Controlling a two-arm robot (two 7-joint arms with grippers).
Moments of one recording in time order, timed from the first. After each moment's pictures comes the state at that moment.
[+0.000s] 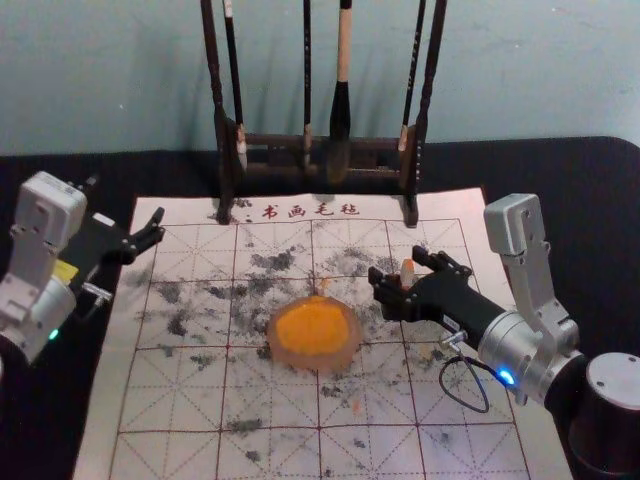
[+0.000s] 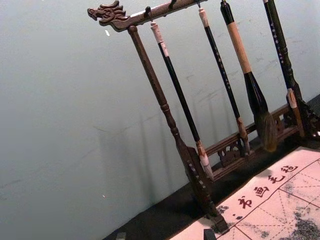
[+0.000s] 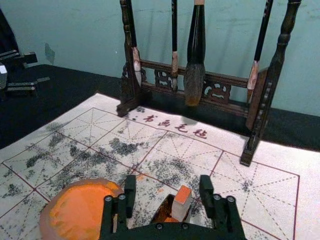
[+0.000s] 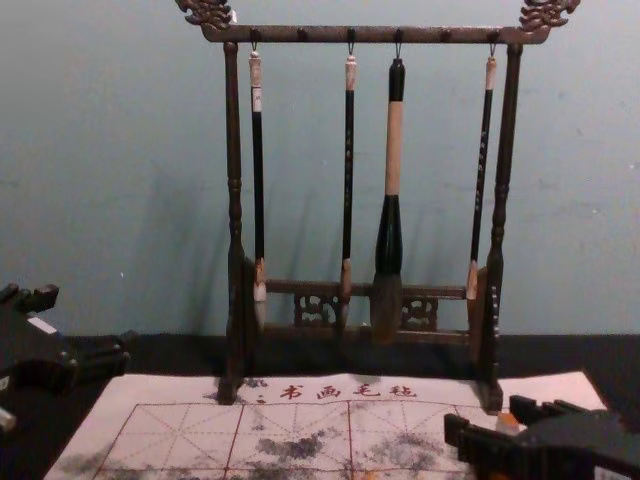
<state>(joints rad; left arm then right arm) -0.20 0.60 0.45 -1.41 -0.25 -0.12 0.03 0.05 0.31 -0.32 -1.57 0.30 0.17 0.26</state>
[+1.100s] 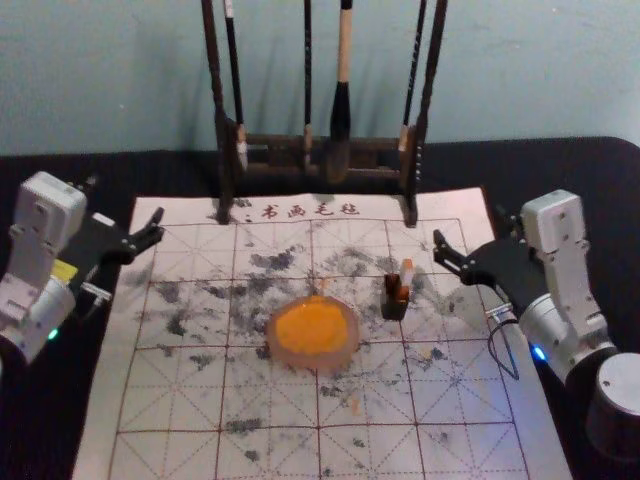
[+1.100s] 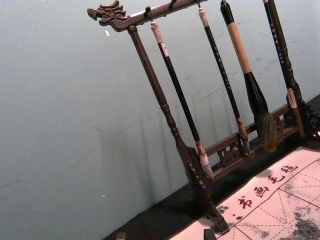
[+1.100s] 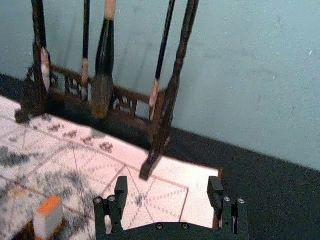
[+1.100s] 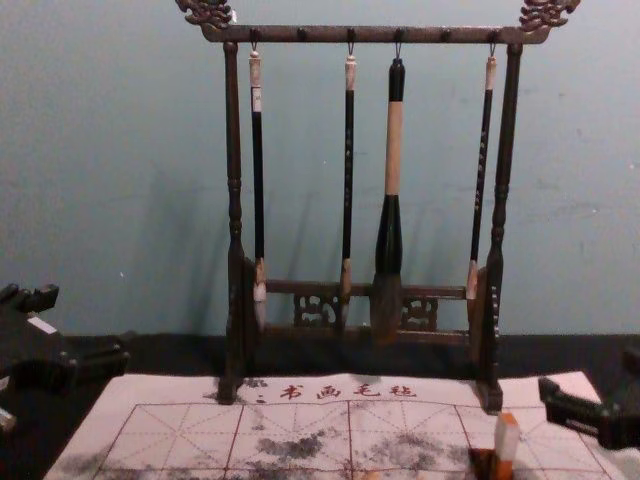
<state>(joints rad) -0.20 0.60 0.45 -1.41 -0.25 -0.12 0.03 0.09 0.27 -0.24 -1.40 0.08 -0.07 0.10</state>
